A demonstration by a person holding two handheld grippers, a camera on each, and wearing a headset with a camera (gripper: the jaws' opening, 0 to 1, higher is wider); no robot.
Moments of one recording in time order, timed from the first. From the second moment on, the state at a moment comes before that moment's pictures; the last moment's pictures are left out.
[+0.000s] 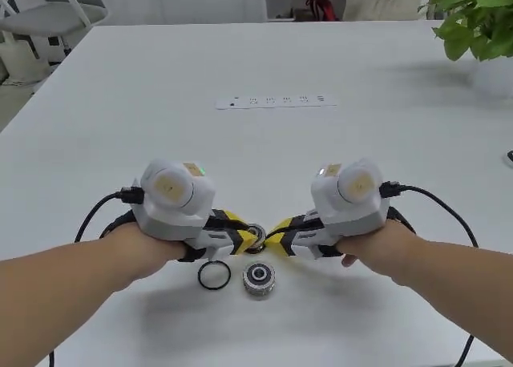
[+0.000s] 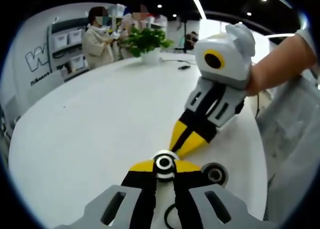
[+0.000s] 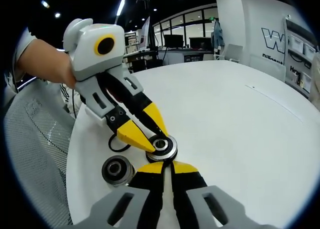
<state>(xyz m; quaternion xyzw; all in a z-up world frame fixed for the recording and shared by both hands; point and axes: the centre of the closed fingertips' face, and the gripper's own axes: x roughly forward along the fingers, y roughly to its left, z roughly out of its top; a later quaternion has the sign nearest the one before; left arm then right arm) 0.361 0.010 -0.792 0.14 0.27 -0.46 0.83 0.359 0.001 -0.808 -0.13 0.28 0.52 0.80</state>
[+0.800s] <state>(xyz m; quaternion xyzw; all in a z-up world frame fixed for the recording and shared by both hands) 0.360 0.011 -0.793 0.15 0.26 -0.46 0.83 0.367 -0.003 -0.795 0.03 0.31 0.48 0.82</state>
